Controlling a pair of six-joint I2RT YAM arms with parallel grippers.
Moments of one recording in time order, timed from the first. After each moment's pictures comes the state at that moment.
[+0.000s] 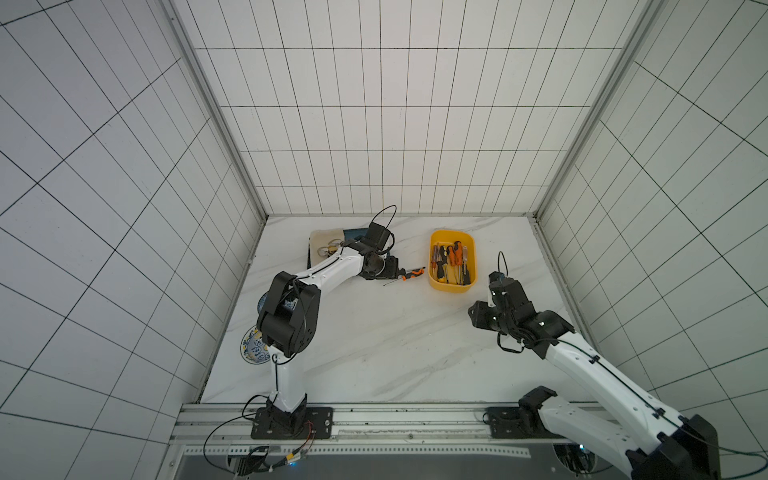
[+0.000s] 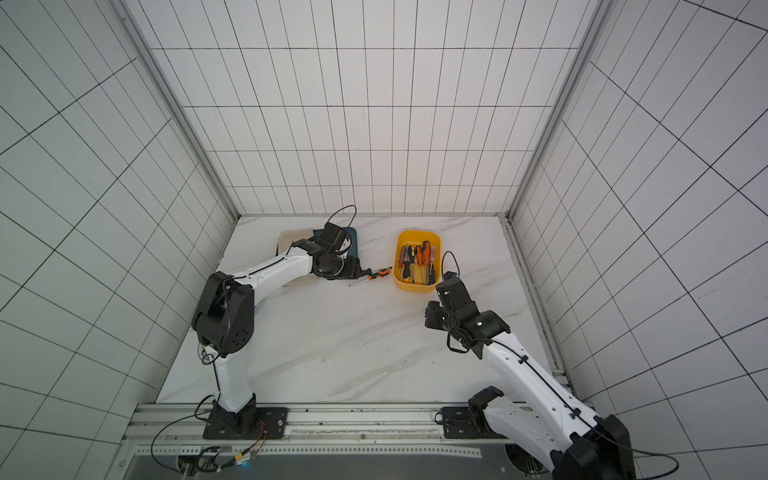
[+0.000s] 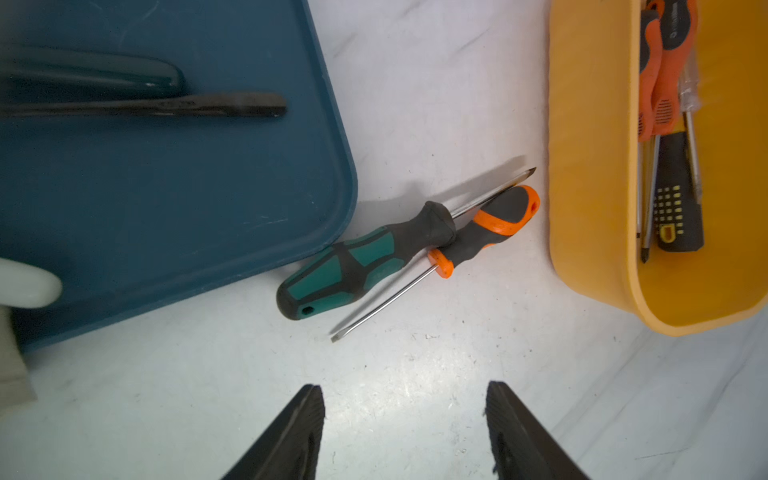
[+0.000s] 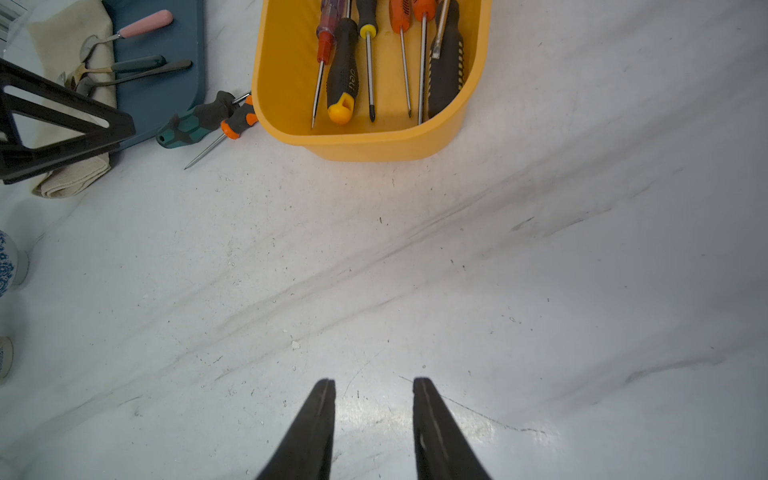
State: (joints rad) left arm -0.50 1.95 1.50 -0.63 0.16 -0.40; right arm 0.59 0.96 0.71 -0.64 0.04 0.56
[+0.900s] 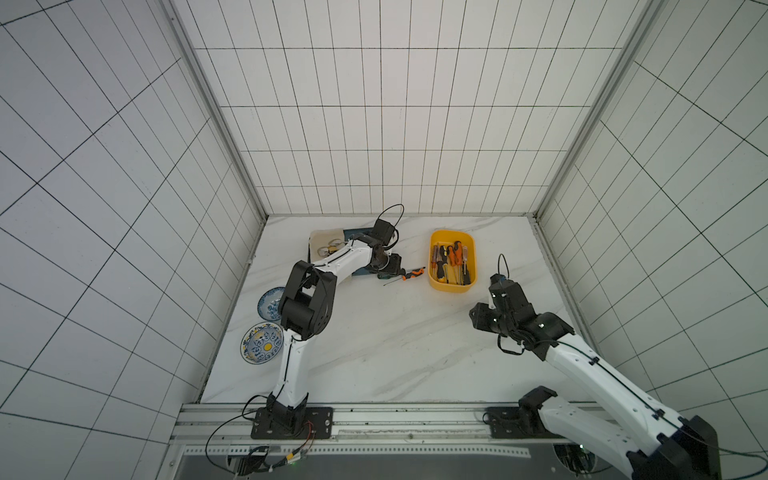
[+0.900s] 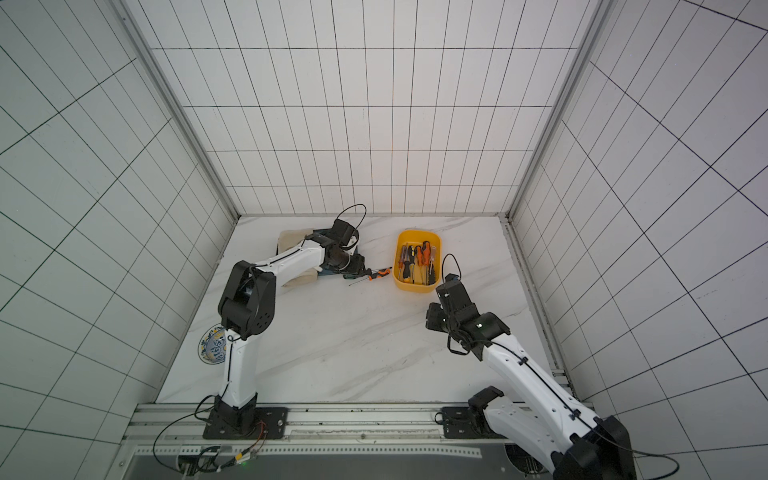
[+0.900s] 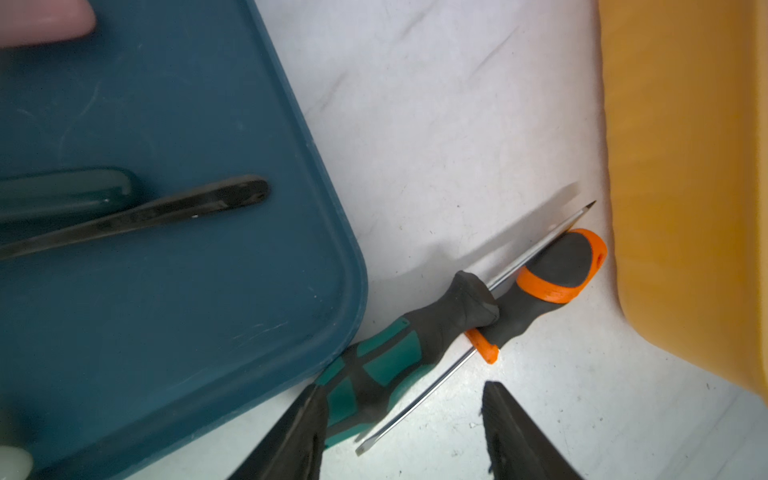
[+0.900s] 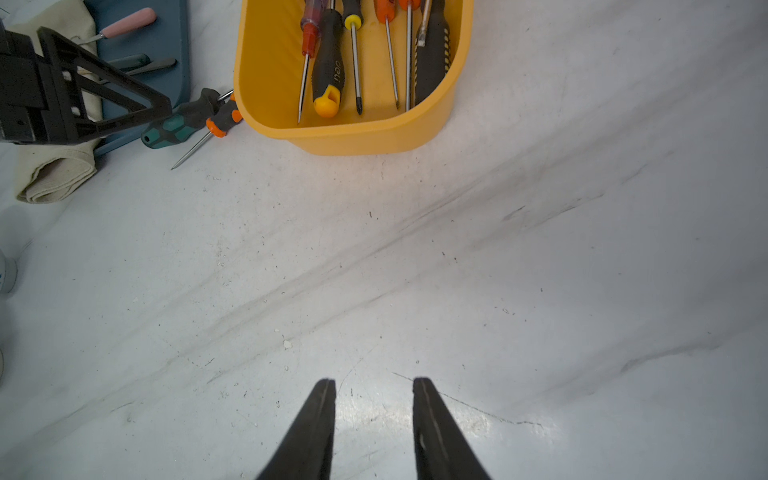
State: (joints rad) left arm -0.48 2.15 1.70 -0.67 0.15 -0.26; right arm 0.59 0.95 0.69 -0.64 0.06 0.59
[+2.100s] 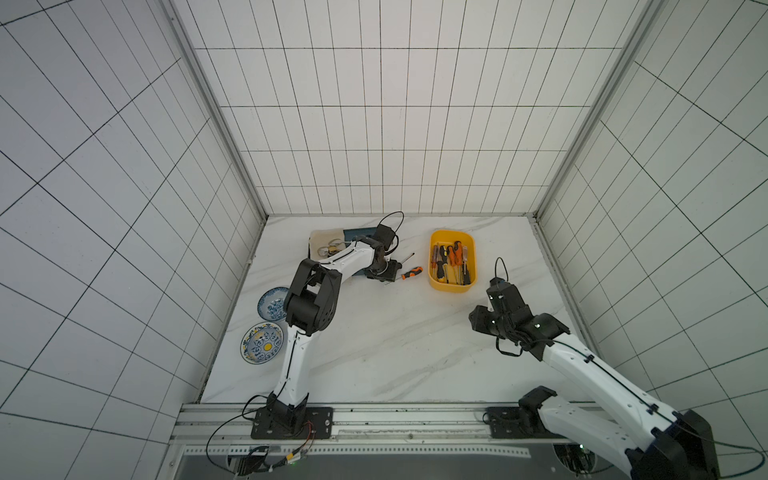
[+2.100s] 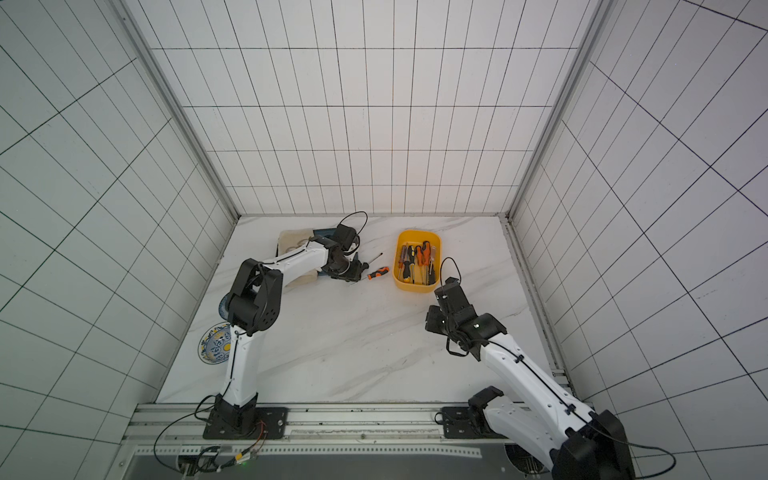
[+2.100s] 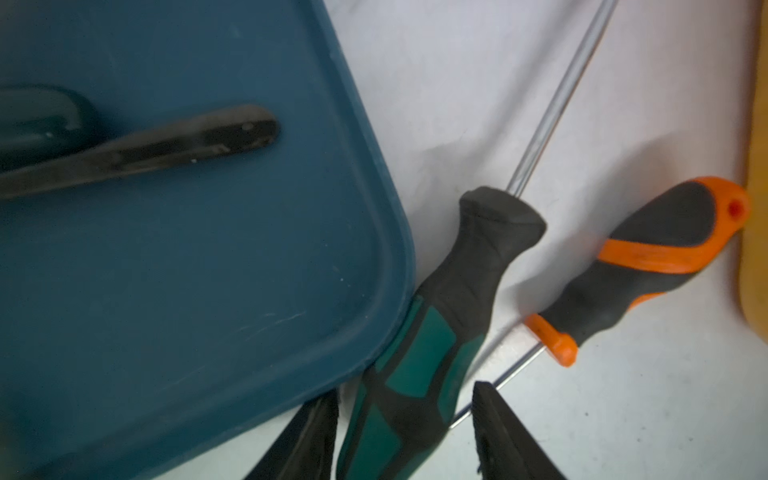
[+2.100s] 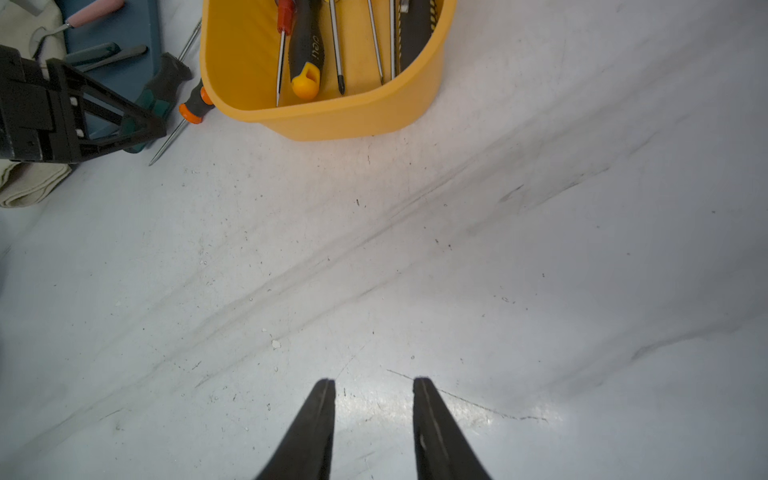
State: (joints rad) left arm -0.48 2.21 1.71 -0.73 0.11 -0.24; right arm 0.59 0.97 0.66 -0.62 0.06 0.62
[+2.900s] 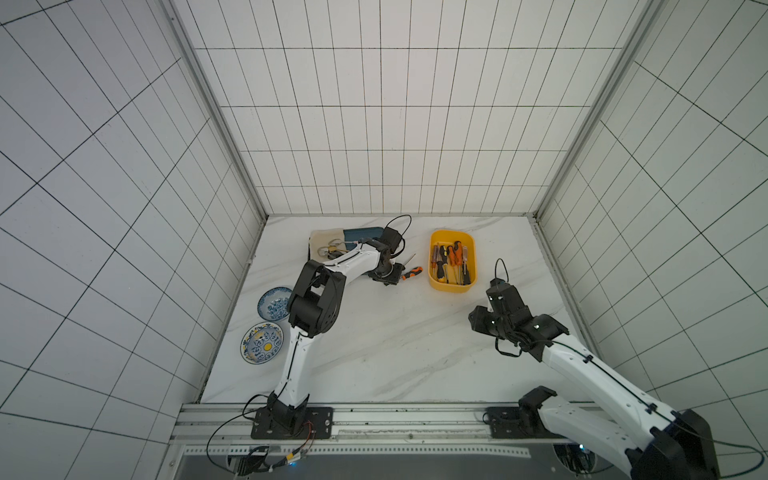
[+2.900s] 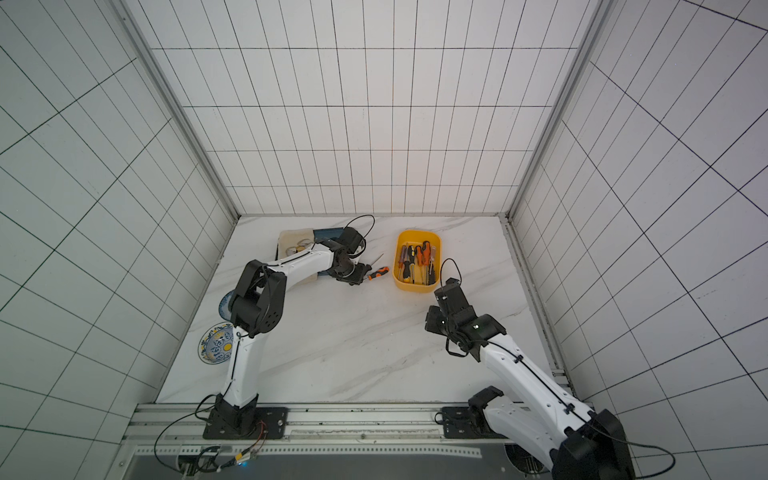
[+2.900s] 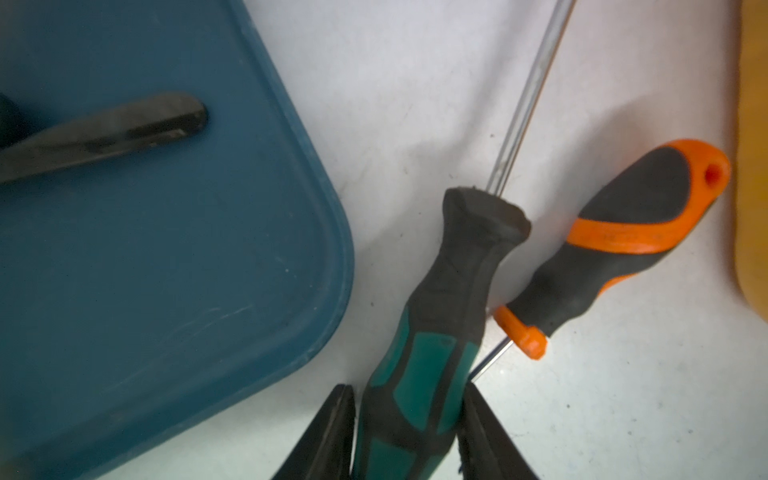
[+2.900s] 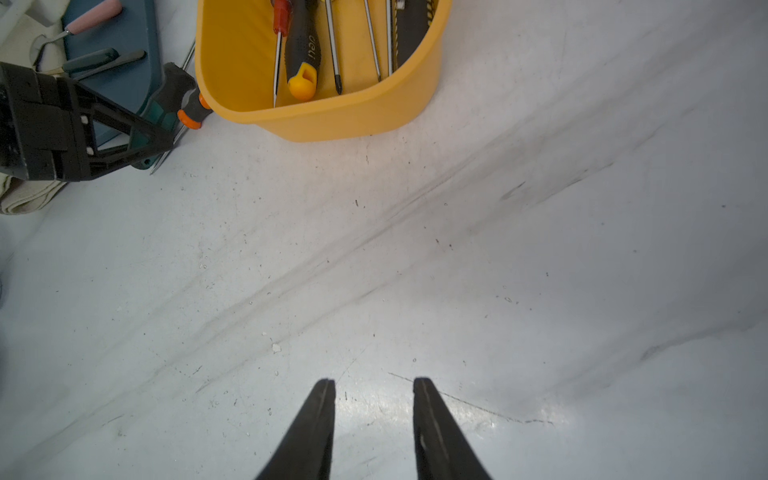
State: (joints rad) left arm -0.52 2.21 1.71 -0.74 0.07 -0.22; right arm 0.59 0.97 0.64 -0.60 0.06 0.64
